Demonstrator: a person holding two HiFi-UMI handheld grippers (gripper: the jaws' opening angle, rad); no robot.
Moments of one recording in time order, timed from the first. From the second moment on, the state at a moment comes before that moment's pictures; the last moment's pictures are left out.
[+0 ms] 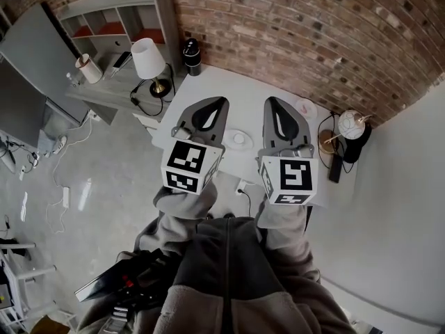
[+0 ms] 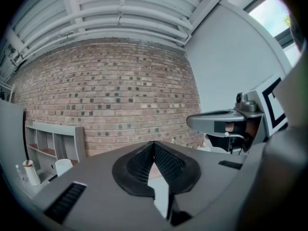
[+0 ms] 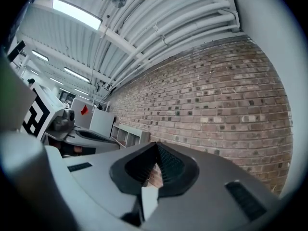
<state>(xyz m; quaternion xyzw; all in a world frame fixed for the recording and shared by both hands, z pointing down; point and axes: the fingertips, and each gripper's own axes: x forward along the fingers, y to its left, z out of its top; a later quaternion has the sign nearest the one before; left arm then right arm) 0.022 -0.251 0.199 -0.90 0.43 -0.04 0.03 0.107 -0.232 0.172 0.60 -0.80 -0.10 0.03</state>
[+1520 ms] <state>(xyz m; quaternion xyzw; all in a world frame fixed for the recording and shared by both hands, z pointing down) 0.051 -0.281 0.166 -0.90 0.43 -0.03 0.07 0.136 -0.261 0.148 0.60 -0.80 -0.11 0.01</state>
